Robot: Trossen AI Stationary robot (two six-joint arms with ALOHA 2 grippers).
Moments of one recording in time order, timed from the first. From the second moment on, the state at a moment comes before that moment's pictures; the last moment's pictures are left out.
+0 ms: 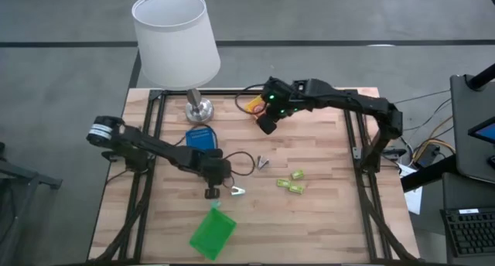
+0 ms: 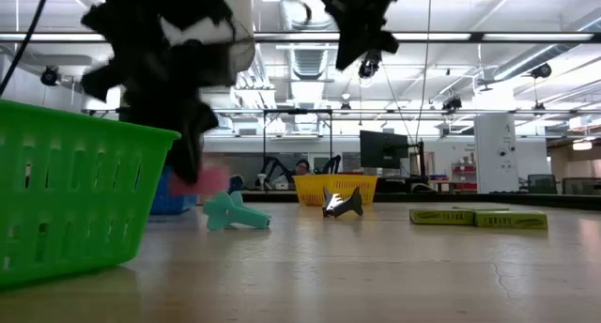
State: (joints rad) left arm -0.18 1.51 0.85 -0.38 -0.04 -0.18; right arm -0.25 1.72 1.77 -1.07 0.14 0.44
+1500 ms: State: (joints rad) left arm 0.08 0.94 0.98 0.21 0.01 -0.93; right arm 0.01 1.64 1.75 -0.30 0.18 0.12
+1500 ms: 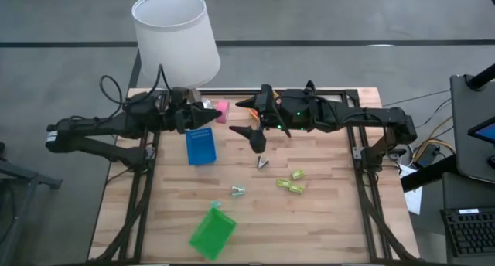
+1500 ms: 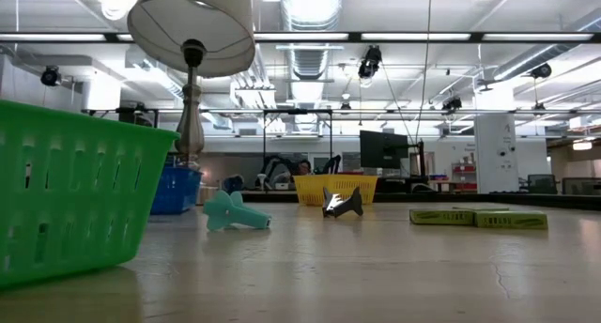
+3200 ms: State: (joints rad) left arm 0.08 1.00 0.98 0.36 0.02 -1.00; right arm 0.01 1.66 1.75 -0.20 0.18 0.10
